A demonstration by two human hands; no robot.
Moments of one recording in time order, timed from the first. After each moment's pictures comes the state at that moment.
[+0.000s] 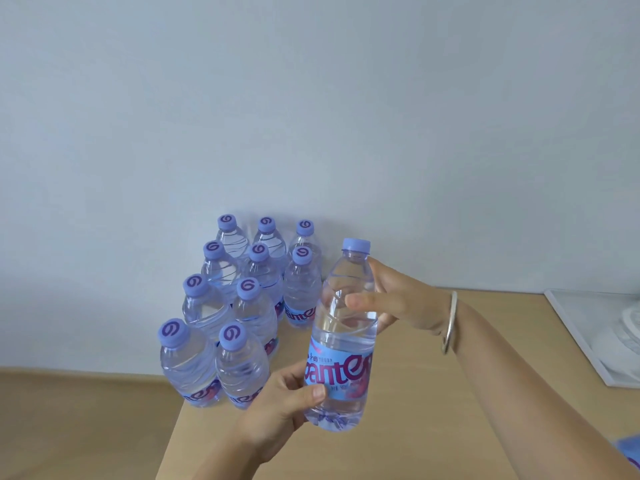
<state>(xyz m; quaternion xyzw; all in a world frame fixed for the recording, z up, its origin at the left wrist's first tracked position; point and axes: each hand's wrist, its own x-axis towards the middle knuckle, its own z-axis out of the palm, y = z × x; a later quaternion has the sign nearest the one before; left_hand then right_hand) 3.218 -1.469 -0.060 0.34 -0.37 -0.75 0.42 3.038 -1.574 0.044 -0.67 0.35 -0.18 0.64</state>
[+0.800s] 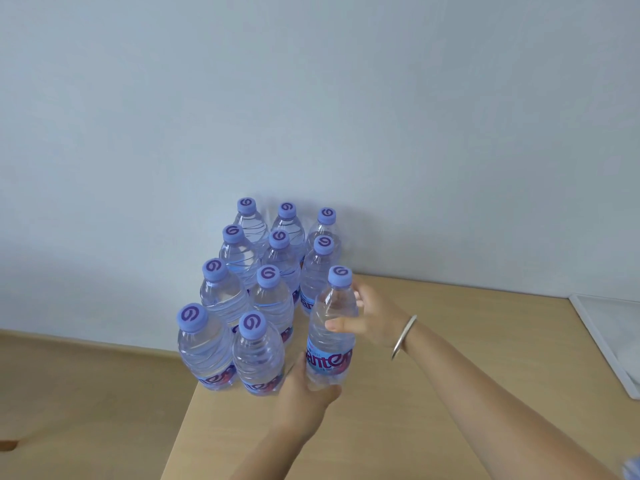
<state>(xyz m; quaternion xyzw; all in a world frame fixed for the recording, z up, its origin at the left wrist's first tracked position) 3.203 -1.476 -0.122 0.64 -0.39 -0.51 0.42 3.080 -1.589 -0.037 -0.70 0.44 -0.20 0.53</state>
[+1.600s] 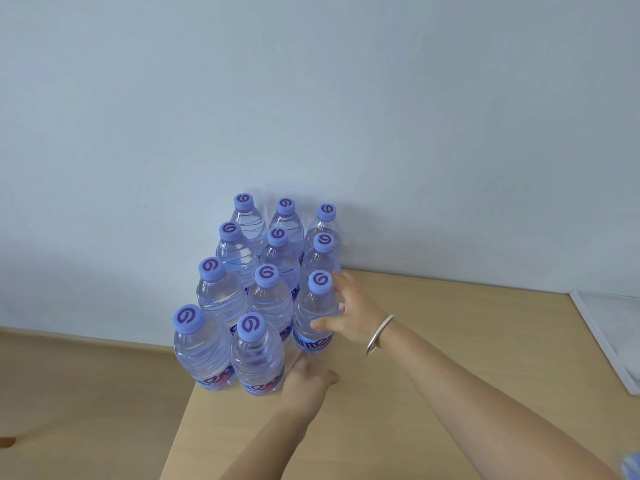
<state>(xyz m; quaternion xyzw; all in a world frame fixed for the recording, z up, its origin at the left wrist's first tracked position) 3.200 -1.497 -0.143 0.67 -0.30 -0.56 0.39 3.107 -1.602 -0.070 -0.74 0.45 -0.23 0.45</state>
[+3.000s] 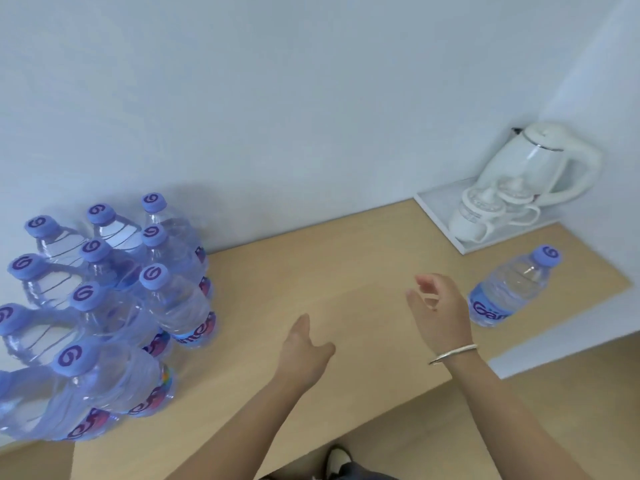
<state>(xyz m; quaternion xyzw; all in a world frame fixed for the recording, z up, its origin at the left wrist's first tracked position) 3.070 -1.491 -0.121 0.61 -0.59 -0.52 0.12 2.868 -1.455 -0.078 -0.43 0.76 -0.47 0.16</state>
